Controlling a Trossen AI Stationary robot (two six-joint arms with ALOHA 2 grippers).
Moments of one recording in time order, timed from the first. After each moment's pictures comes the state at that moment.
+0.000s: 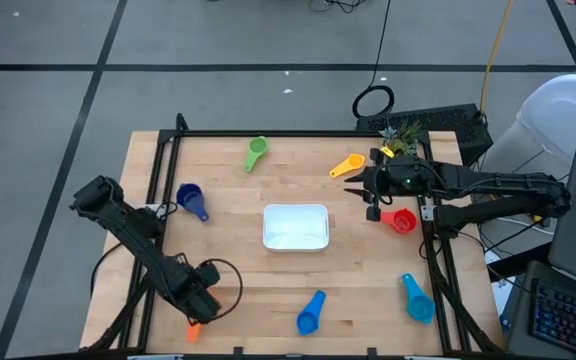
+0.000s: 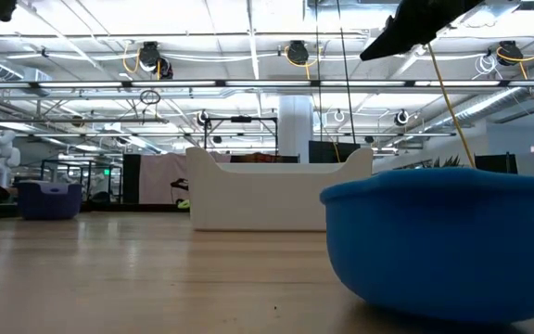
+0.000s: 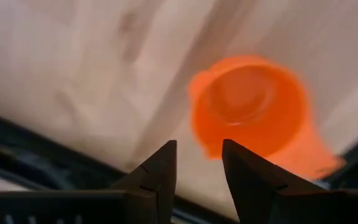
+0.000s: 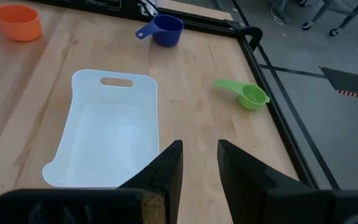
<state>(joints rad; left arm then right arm) -0.75 1.64 1.22 -1.20 0.17 -1.27 -0.12 0.92 0.81 -0.40 0.10 -0.21</state>
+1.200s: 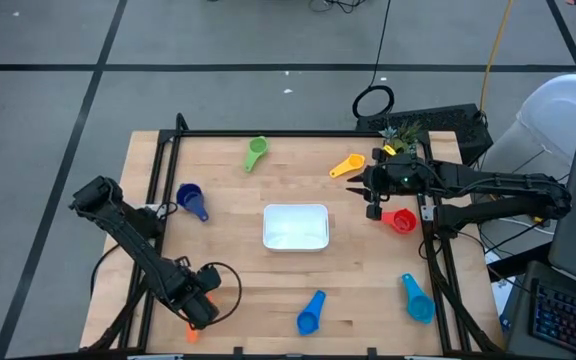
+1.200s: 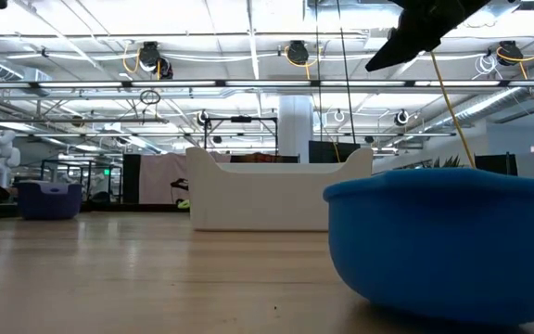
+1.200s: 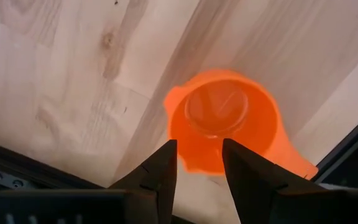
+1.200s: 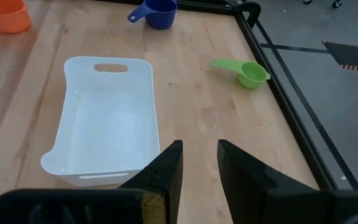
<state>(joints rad) -0.79 1.64 1.22 -1.16 0.10 -1.27 -0.14 0.92 0.81 -0.47 0.10 -0.14</state>
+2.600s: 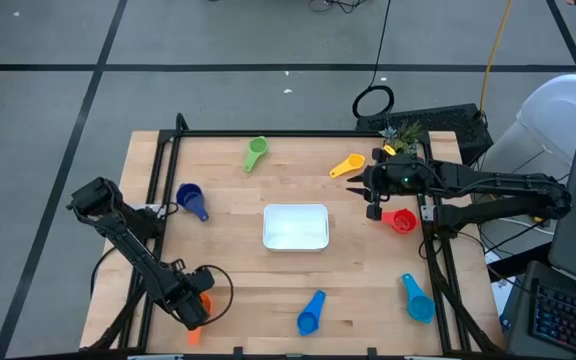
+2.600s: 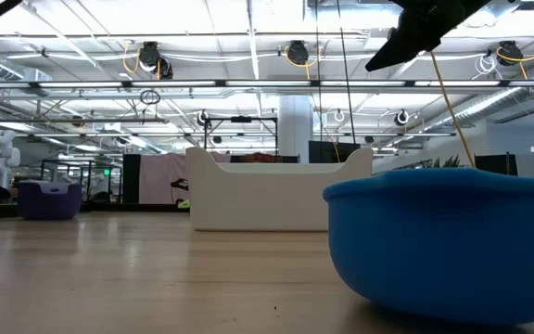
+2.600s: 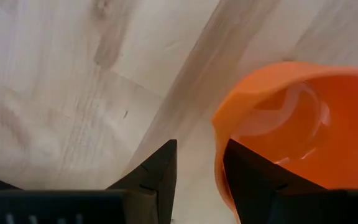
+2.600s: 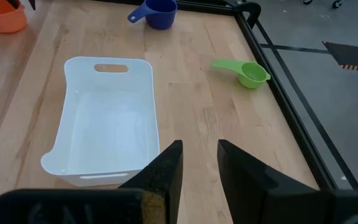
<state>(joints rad) -0.86 1.64 0.97 -0.92 0.08 -1.38 -0.14 0.92 0.81 -0.47 0.10 -0.14</state>
